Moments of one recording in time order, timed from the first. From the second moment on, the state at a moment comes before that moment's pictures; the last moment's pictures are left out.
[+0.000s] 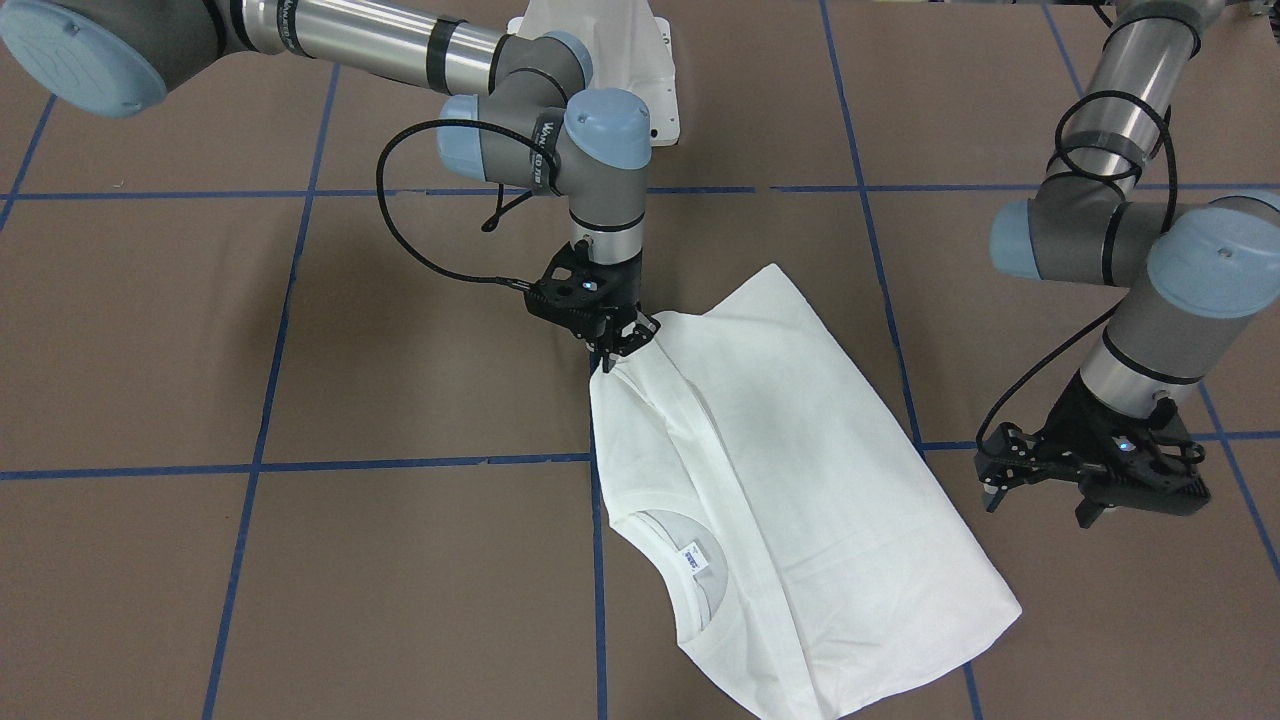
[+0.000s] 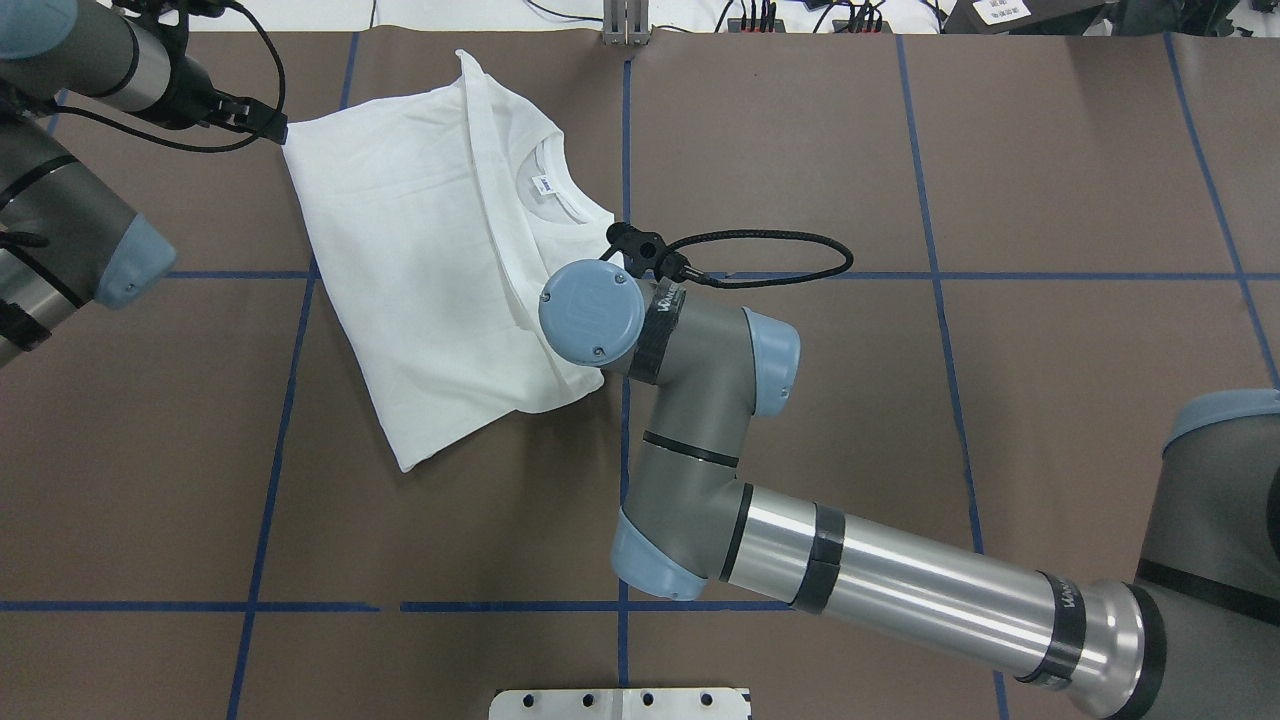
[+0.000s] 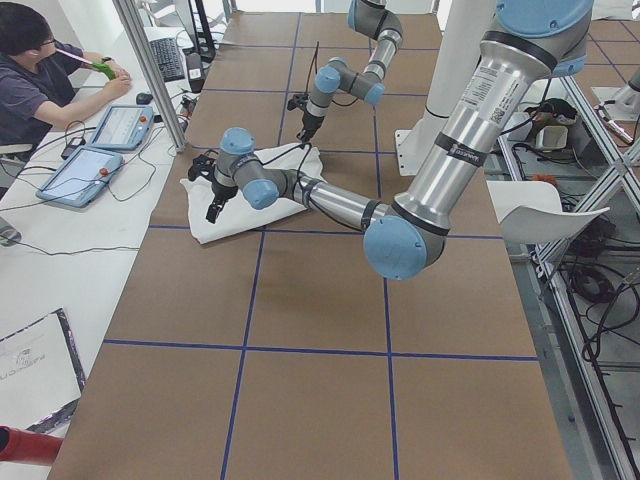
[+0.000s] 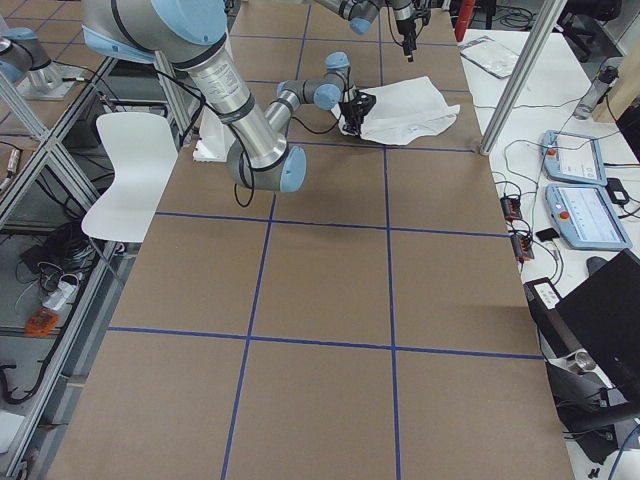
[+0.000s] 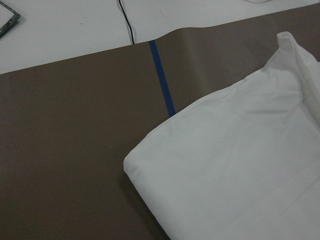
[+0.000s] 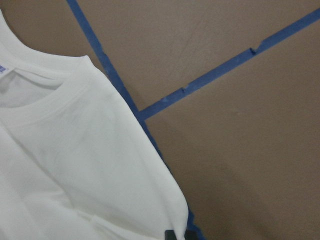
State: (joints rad) left arm -1.05 -2.06 -1.36 -2.14 -1.98 -0.64; right arm 0.44 -0.72 1.43 -1.49 1.56 1.79
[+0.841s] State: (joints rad) left arm -1.04 -2.06 -1.38 -2.14 -1.98 -0.64; right arm 0.27 -1.07 1.93 -1.59 1.49 1.80
